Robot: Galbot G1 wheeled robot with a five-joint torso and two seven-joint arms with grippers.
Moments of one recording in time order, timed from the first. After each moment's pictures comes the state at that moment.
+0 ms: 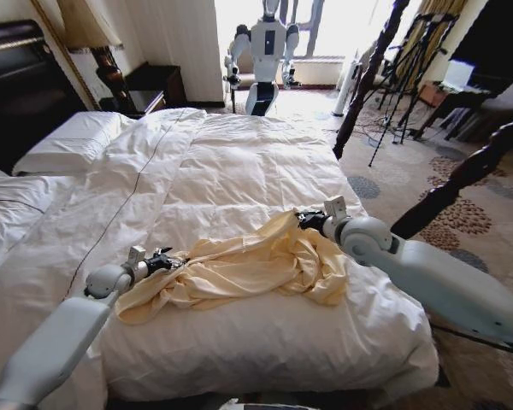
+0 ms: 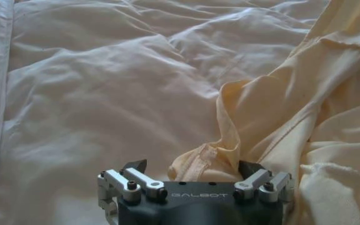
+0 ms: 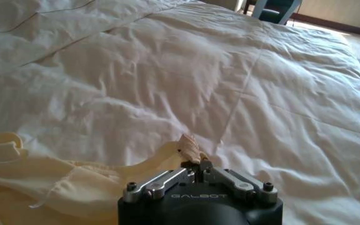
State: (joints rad) left arm 1.03 -0.75 -0.44 -1.58 -0.47 0.39 0.47; right arm -0.12 0.62 -0.50 1.97 1.28 -0.65 0.50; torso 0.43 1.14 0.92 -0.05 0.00
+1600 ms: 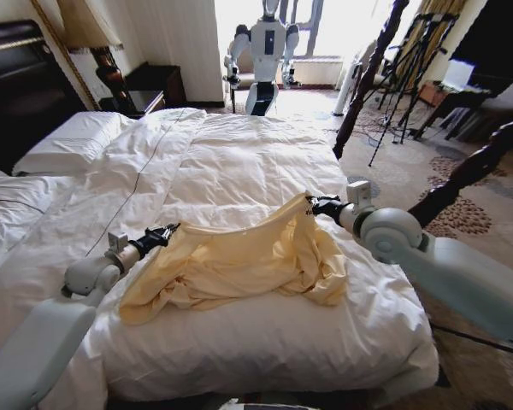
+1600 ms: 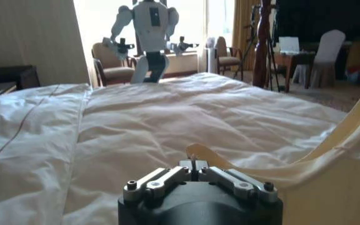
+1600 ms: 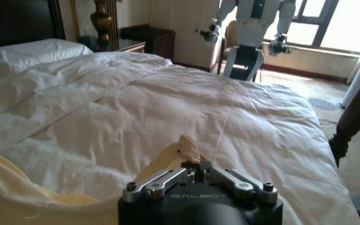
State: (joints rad) left arm 1.10 -0.74 -0.67 -1.94 -0.72 0.36 0.22; right arm -0.09 0.49 -0.32 2.16 1.42 -0.57 0.60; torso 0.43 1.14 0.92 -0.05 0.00
